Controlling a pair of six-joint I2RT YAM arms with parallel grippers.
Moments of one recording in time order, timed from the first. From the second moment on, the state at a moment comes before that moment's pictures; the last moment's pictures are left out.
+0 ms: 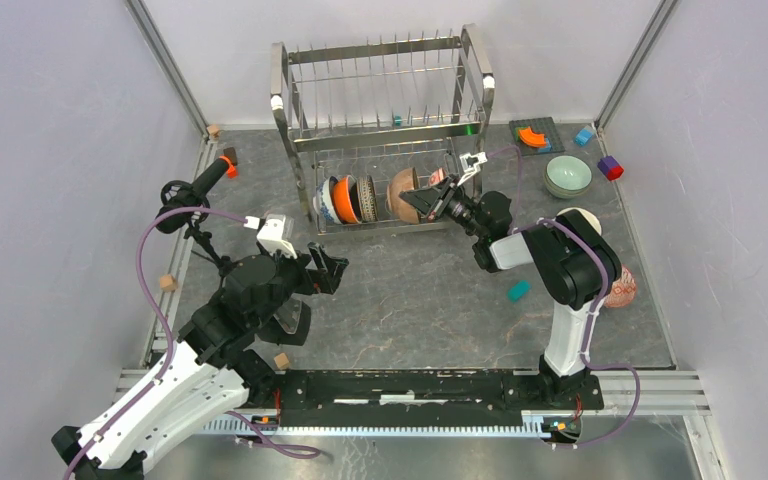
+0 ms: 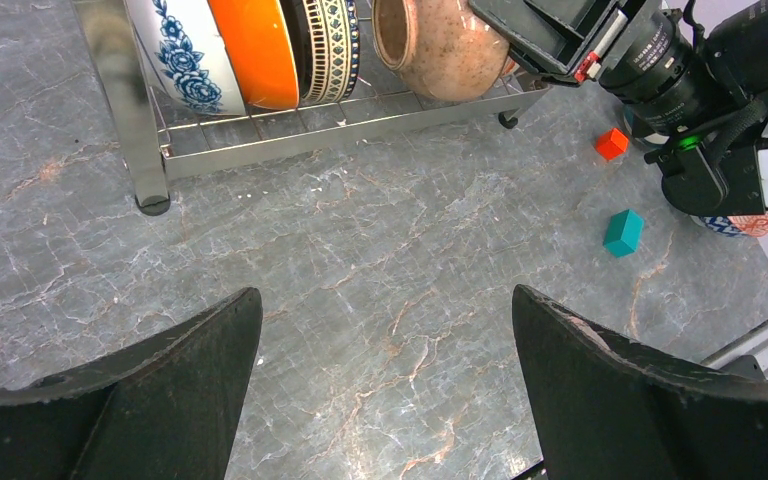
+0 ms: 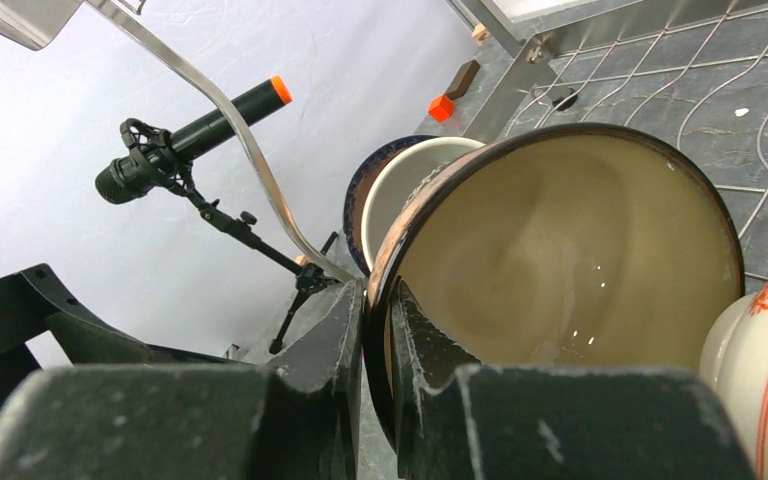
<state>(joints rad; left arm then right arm) -0.72 0.55 0.62 -0.38 -0.23 -0.49 0.42 1.93 0.78 1.33 -0.51 0.88</state>
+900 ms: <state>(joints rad) -0.72 0.54 0.61 -0.38 -0.24 -0.49 0.42 1.88 0.74 1.42 -0.55 1.11</state>
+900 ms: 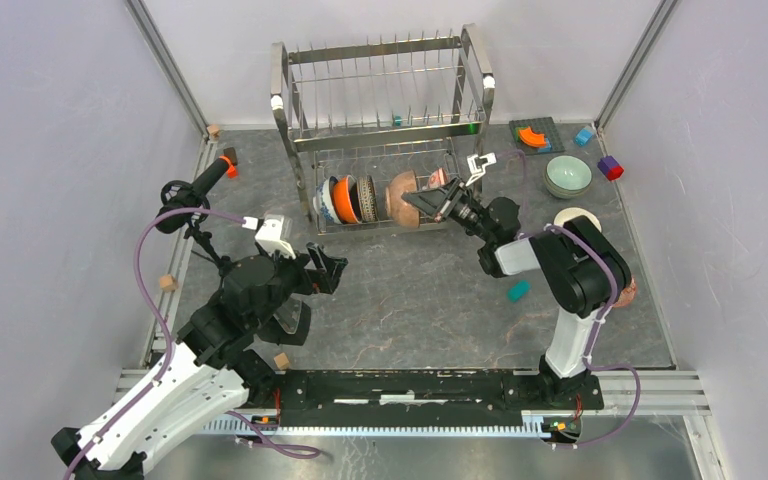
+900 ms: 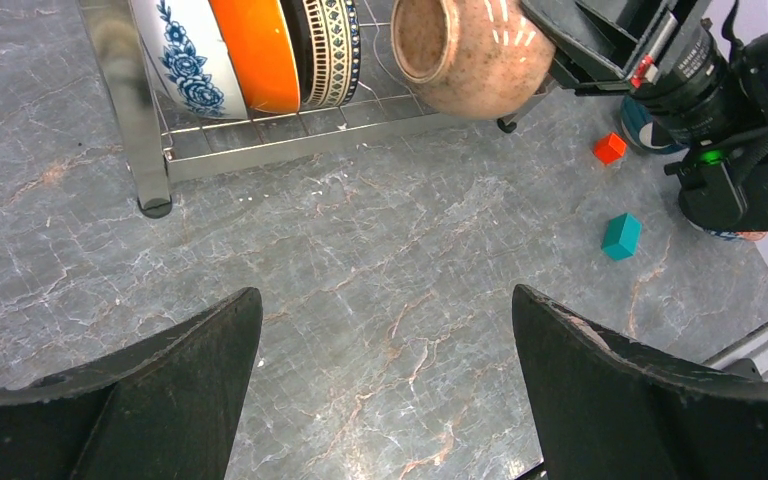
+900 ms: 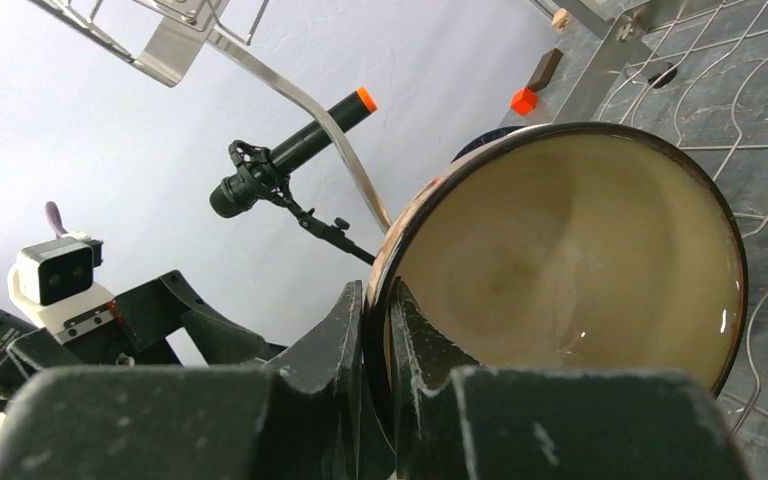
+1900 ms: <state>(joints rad) -0.72 0.51 0.62 -0.41 -0.39 -0.56 0.52 0.95 0.40 0.69 -0.46 0.58</state>
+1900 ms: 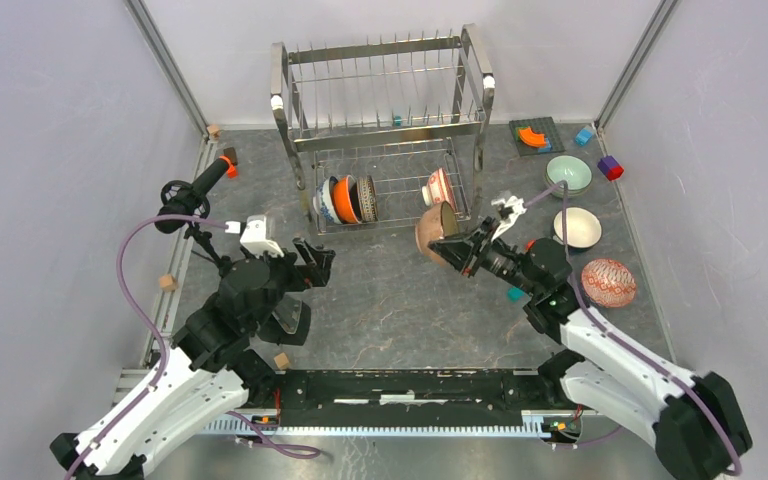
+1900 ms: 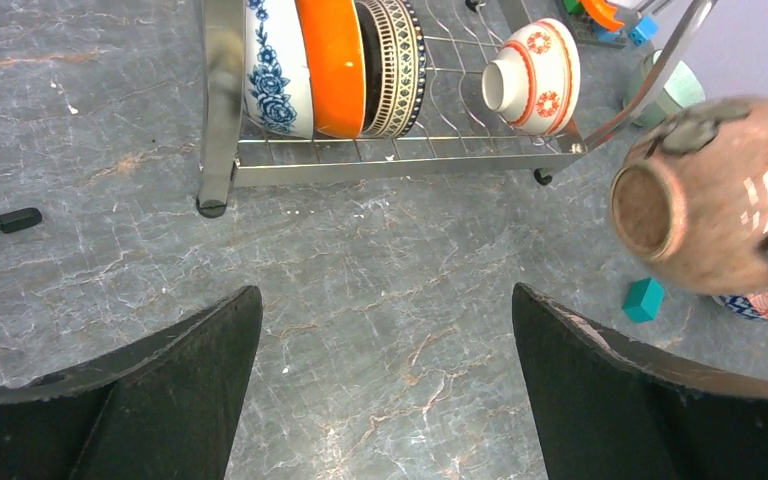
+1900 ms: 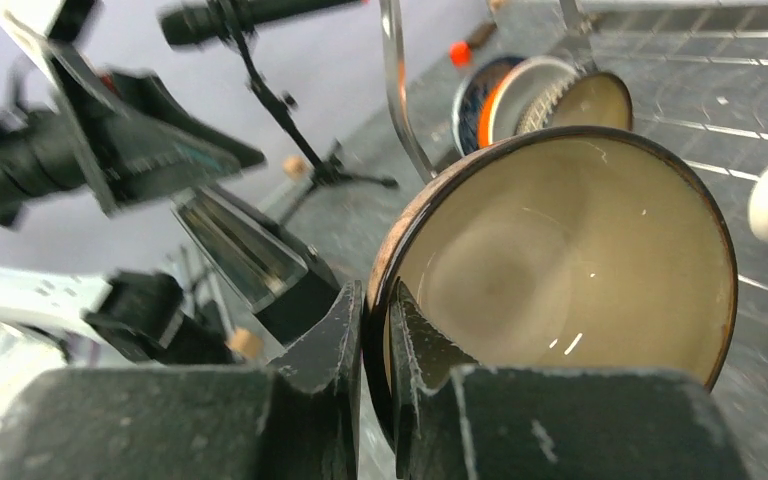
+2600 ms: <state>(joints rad) -0.77 0.66 0.75 -0.38 -0.07 -0.57 1.22 0.81 0.55 -0.23 0.33 -0.11</state>
